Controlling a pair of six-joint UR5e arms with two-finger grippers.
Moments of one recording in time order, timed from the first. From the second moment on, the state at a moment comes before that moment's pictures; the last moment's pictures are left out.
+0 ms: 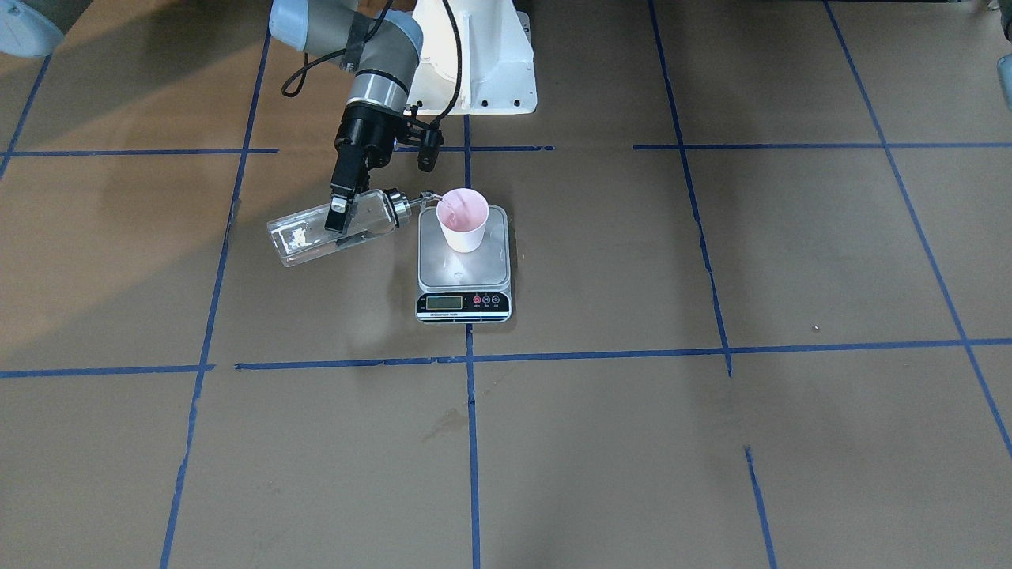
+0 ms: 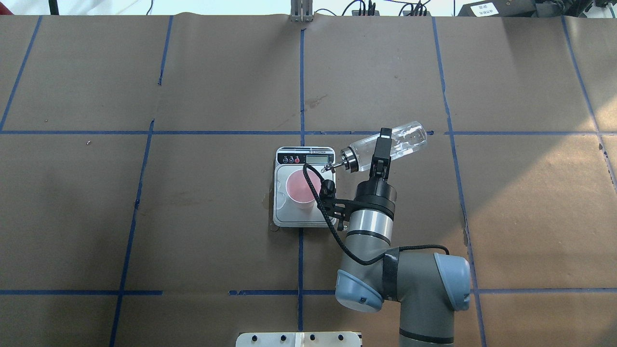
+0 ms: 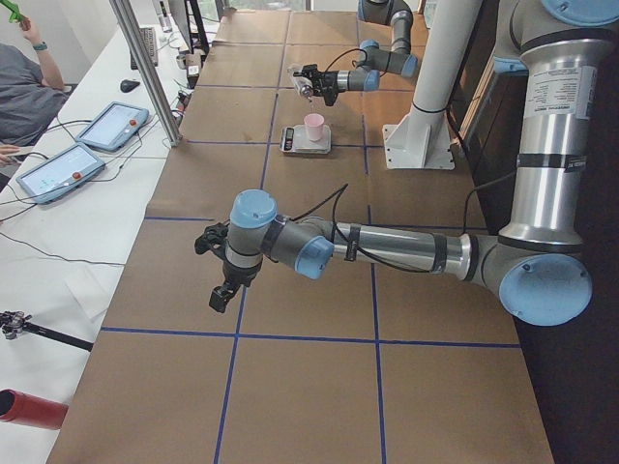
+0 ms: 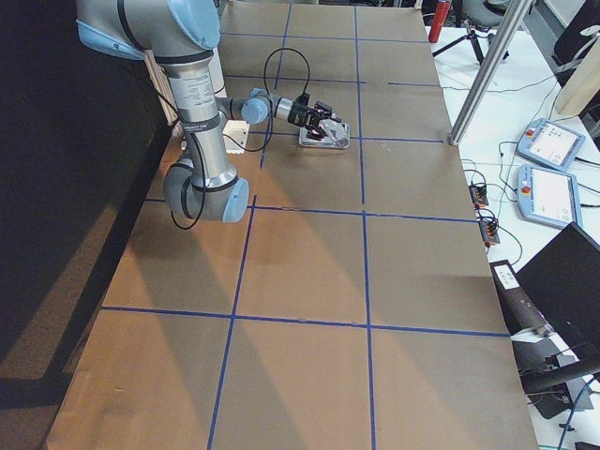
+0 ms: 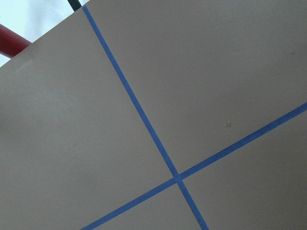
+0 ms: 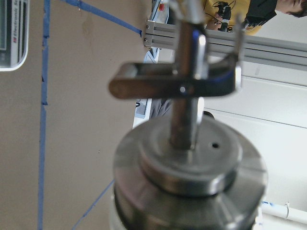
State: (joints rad) left arm -1.45 -1.59 -1.63 -1.93 -2.15 0.16; right arm 0.18 -1.09 1.82 -1.96 0.31 0.19
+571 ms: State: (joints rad) left arm -1.45 -1.61 -1.60 -1.94 -2.15 0.16; right arm 0.18 -1.08 1.83 -1.96 0.28 0.06
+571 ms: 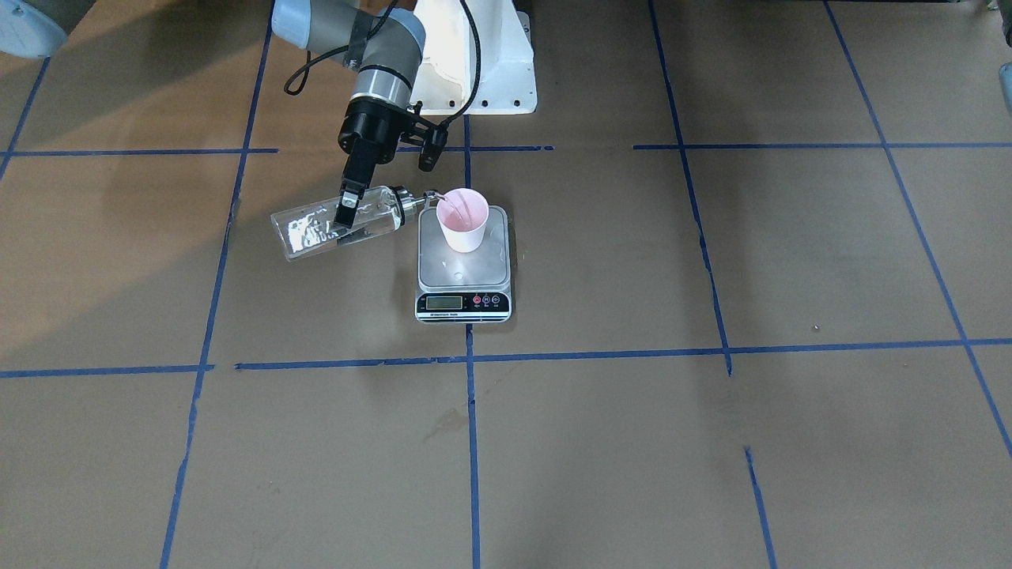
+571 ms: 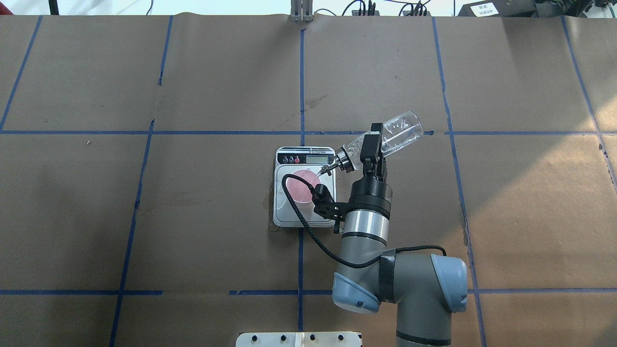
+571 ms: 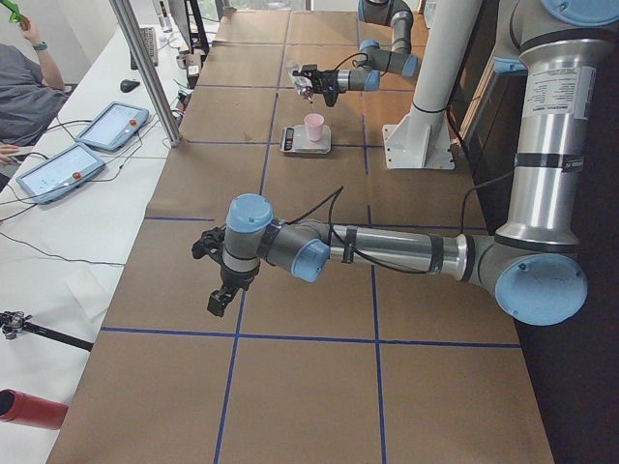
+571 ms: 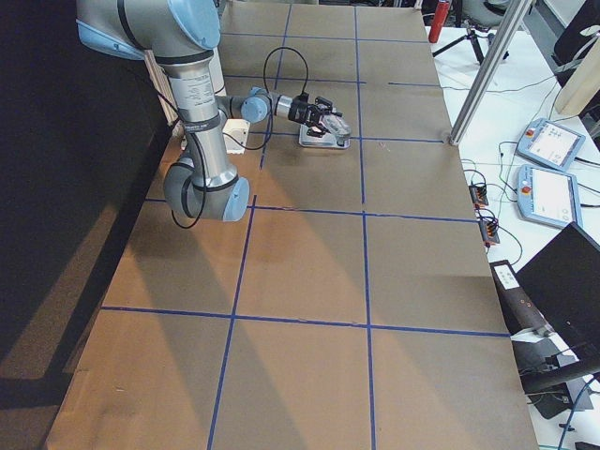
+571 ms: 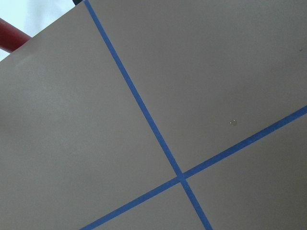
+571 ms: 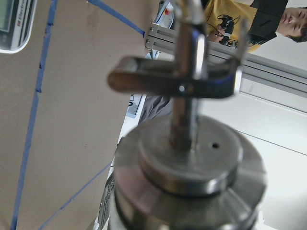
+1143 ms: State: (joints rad) left arm -1.45 -1.62 -1.60 -1.93 -2.15 0.16; right arm 0.16 -1.10 1.83 -1.78 0.34 0.16
